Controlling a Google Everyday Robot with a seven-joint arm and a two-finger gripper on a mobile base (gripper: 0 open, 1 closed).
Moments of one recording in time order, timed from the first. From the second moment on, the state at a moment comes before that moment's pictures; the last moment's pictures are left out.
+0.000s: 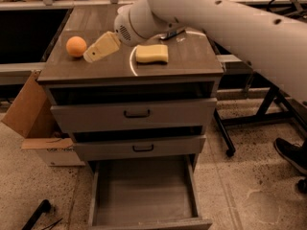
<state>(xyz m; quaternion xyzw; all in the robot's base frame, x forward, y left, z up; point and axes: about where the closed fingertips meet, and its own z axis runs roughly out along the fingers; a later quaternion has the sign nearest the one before) 0.669 0.103 0.940 -0.42 0.77 0.19 0.43</state>
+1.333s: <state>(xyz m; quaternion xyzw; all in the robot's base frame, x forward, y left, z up) 0.720 0.178 0.910 -0.46 0.75 0.20 0.44</state>
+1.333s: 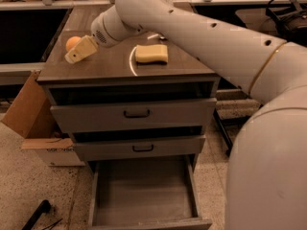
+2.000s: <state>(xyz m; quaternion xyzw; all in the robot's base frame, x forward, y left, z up) 0.751 0.214 0.880 -0.45 0.75 0.21 0.43</state>
